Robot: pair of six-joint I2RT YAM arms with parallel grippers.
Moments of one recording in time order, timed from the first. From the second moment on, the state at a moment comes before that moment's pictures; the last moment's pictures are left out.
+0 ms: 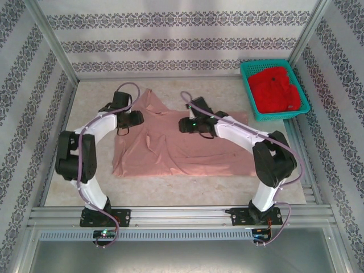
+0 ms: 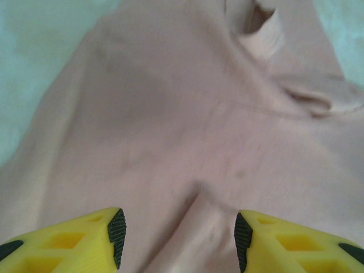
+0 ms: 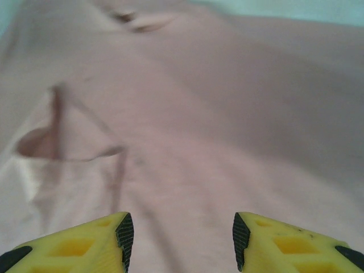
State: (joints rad) left arm -0.11 1.79 1.23 -0.43 0.10 -0.41; right arm 0.55 1.76 1.25 -0.40 -0.09 0.44
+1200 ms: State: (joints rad) left arm -0.11 2.76 2.61 -0.79 0.13 -0.30; right arm 0.31 1.66 1.08 -0.42 -0.12 0.40
